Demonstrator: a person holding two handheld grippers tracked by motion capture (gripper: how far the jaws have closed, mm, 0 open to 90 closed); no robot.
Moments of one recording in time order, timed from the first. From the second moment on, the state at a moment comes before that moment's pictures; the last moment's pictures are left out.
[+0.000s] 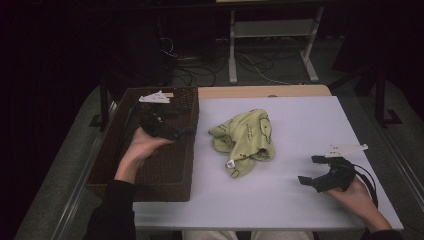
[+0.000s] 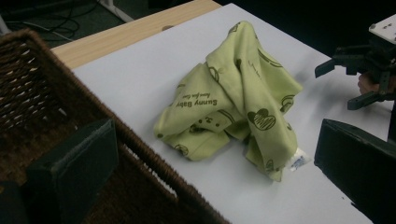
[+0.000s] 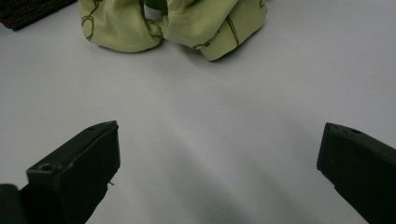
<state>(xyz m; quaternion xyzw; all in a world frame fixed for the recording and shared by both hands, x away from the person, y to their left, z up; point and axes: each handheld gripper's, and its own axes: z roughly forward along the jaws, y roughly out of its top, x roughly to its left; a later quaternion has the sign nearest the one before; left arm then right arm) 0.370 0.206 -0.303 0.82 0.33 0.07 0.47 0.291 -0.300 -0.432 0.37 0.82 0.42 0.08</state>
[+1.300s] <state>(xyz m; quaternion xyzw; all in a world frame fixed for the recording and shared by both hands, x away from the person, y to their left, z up) 0.299 0.276 -0.329 0.78 0.37 0.08 0.50 0.291 -0.299 -0.432 0.37 0.83 0.42 0.08</state>
